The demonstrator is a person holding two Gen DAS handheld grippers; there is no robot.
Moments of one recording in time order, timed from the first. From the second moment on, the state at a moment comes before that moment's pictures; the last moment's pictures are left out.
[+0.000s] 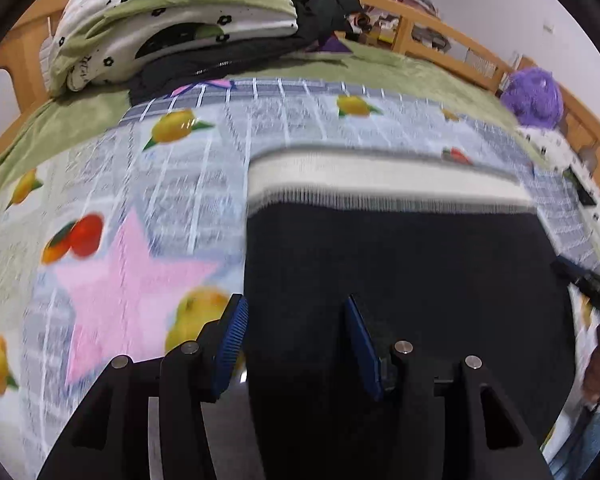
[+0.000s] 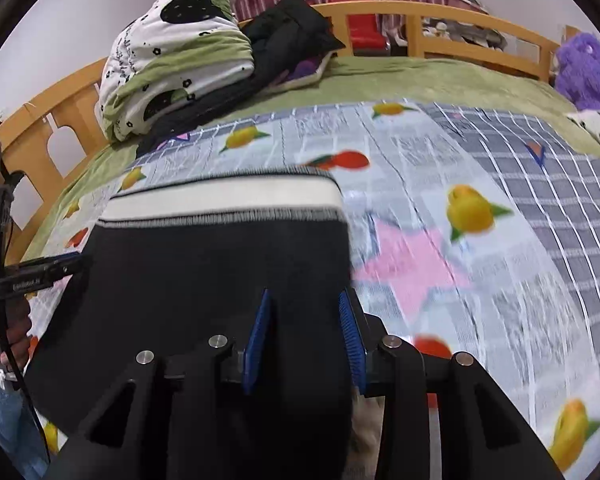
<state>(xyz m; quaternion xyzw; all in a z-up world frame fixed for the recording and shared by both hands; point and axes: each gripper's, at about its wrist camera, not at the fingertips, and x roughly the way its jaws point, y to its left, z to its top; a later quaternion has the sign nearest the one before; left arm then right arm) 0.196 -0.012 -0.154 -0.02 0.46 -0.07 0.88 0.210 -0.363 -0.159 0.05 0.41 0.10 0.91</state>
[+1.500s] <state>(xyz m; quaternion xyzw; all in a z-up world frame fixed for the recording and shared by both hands) 0.036 -0.058 -0.139 0.04 0.41 -0.14 0.90 0.094 -0.322 -0.170 0.00 0.43 0.10 0.90</state>
